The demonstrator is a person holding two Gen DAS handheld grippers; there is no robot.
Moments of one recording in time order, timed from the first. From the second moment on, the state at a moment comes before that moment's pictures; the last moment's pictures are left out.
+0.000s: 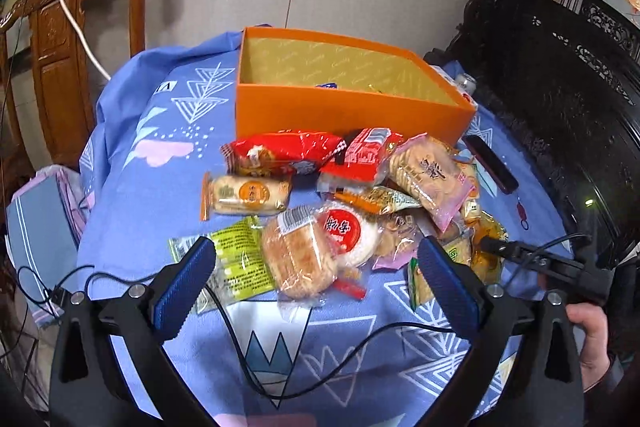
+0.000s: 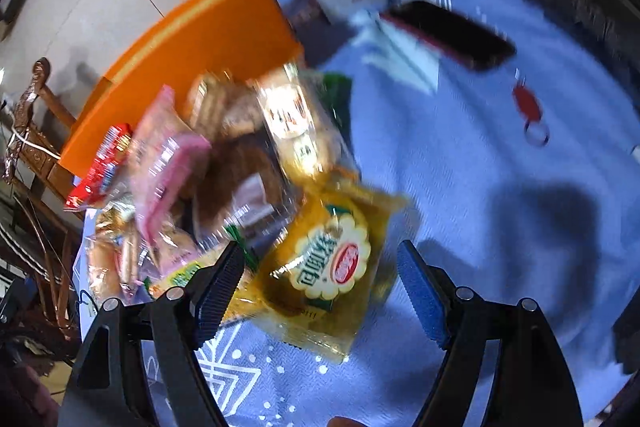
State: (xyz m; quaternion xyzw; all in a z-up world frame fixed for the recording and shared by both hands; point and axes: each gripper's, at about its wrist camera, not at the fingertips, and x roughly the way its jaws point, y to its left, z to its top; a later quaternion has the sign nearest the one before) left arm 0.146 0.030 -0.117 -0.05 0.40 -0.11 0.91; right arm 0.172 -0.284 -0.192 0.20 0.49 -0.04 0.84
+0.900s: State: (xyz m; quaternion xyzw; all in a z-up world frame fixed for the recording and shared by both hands) left arm 0.183 0.018 -0.182 -0.06 0.48 -0.08 0.87; right arm 0.145 -0.252 -0.128 0.16 0.42 0.02 0.89
